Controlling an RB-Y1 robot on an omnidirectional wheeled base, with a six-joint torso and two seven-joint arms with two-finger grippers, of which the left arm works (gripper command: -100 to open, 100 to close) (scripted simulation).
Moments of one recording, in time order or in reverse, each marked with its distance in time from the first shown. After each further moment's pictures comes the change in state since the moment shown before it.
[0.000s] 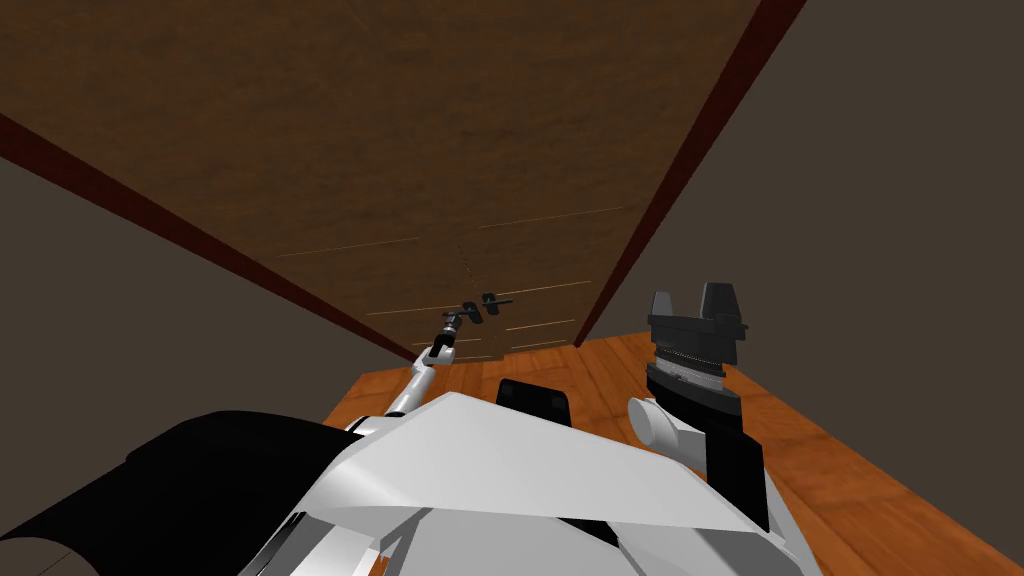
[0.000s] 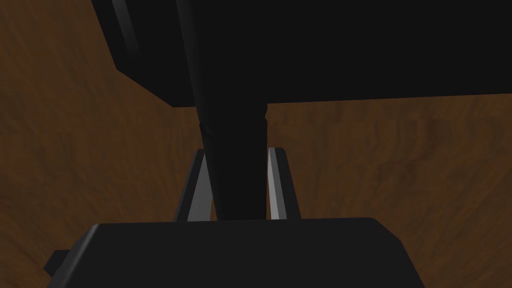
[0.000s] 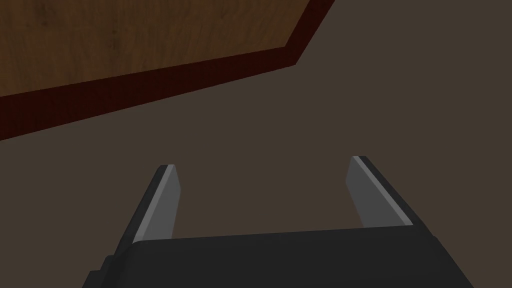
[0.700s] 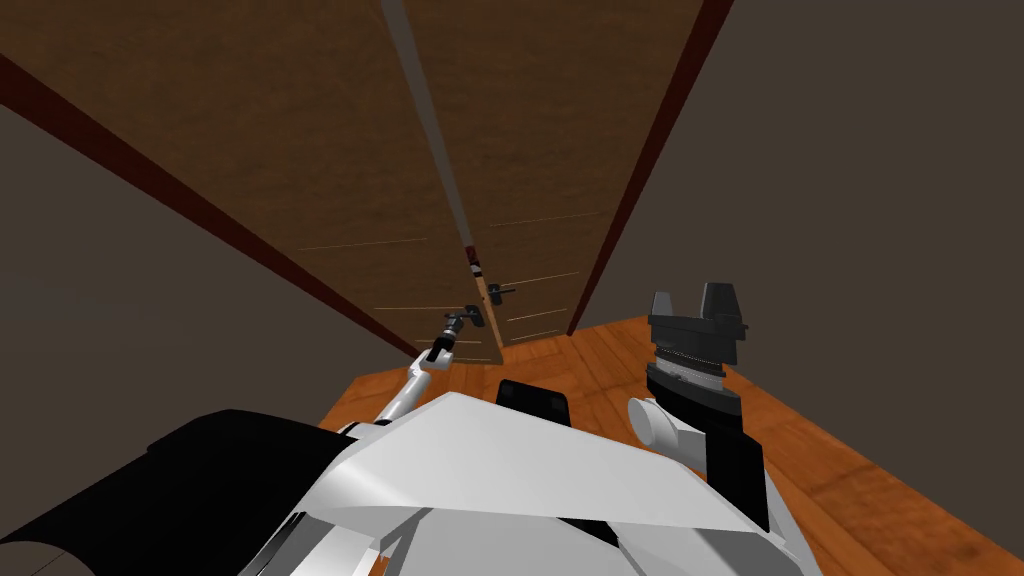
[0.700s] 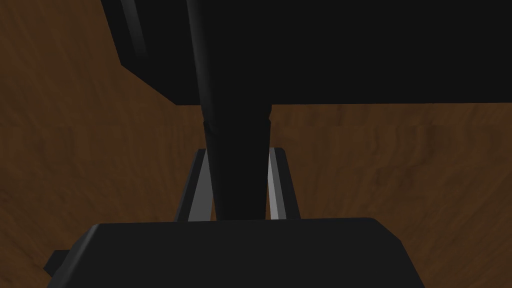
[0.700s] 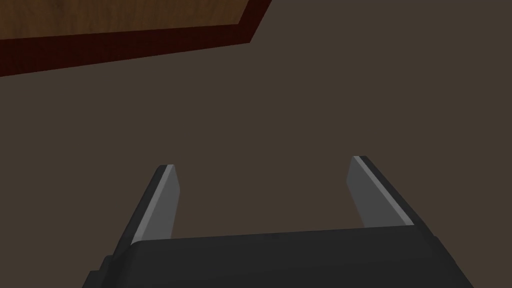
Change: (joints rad) arm 0.059 0.051 -0.080 -0.047 -0.003 -0.027 0.067
